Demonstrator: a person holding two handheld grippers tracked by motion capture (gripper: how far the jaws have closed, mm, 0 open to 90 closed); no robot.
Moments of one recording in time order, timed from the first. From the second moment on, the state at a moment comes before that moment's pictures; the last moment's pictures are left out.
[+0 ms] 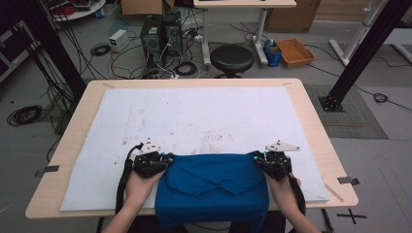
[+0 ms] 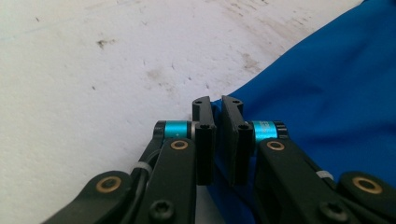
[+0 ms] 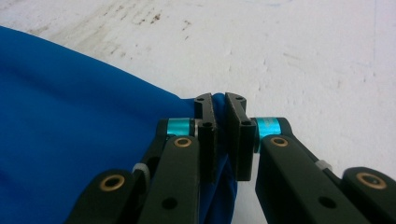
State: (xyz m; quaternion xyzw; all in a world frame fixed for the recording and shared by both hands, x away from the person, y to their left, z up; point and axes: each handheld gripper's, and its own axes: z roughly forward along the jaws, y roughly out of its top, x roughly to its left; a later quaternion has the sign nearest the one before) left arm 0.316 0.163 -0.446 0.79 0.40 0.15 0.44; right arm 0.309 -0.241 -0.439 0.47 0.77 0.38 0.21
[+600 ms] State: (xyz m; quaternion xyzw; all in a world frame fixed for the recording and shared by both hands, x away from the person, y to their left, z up) left arm 0.380 0.162 -0.432 0.77 0.43 0.21 0.43; right arm 0.374 -0.229 -0.427 0.46 0.76 0.39 0.25
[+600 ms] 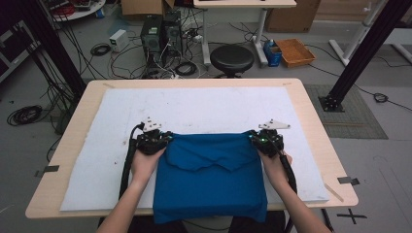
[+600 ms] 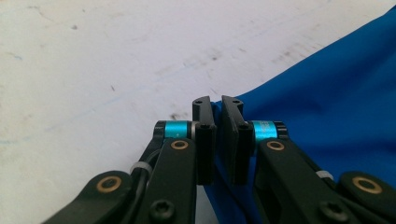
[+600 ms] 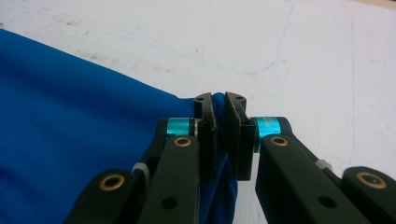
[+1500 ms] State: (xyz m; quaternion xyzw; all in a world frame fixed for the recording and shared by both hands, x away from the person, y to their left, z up) left arm 0.402 0.168 -0.433 0.75 0.46 0.26 0.39; right arm 0.411 -0.220 -0.432 0.49 0.75 0.36 0.27
